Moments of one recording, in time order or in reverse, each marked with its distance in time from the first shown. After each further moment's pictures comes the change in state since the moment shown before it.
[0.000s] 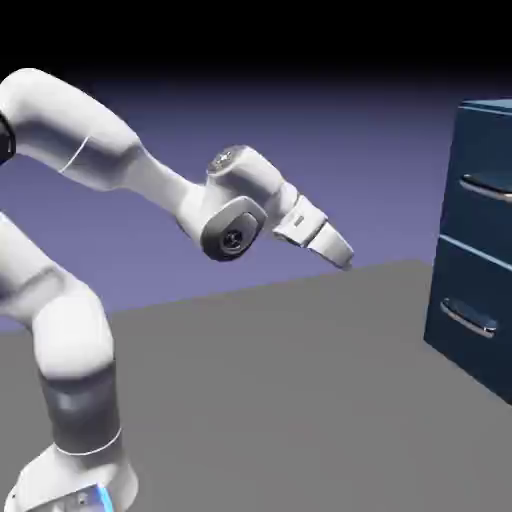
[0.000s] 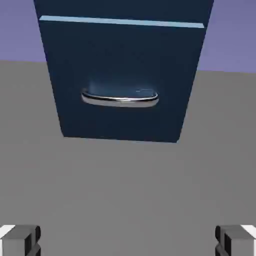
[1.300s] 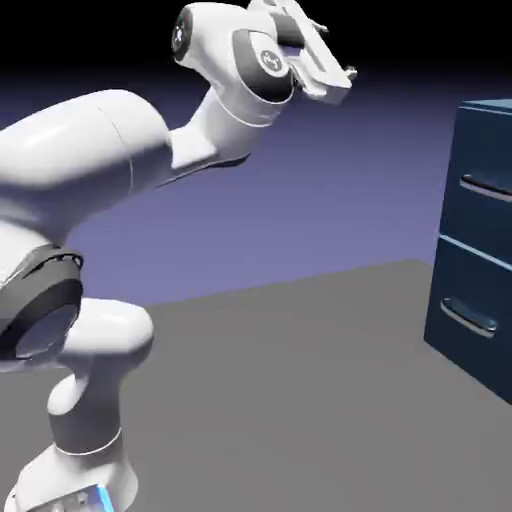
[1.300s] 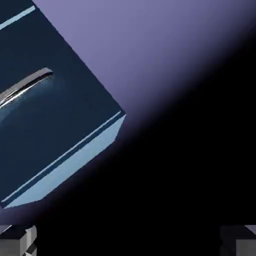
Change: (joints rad) arm 1.084 -0.450 -0.720 0.598 -1.438 -0.286 -1.696
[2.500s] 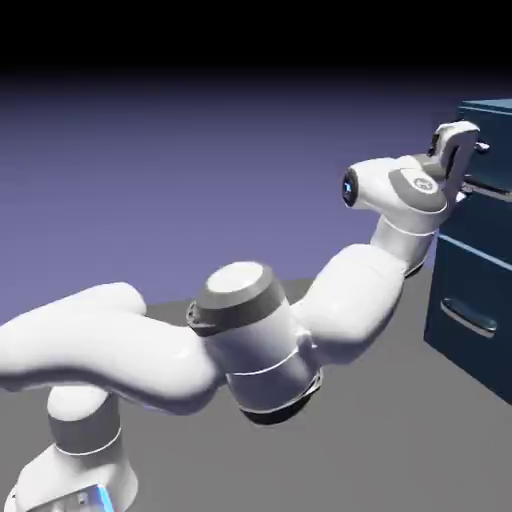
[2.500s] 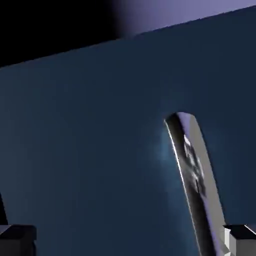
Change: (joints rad) arm 1.000 -0.416 -0.665 0.552 -1.327 -0.264 -1.566
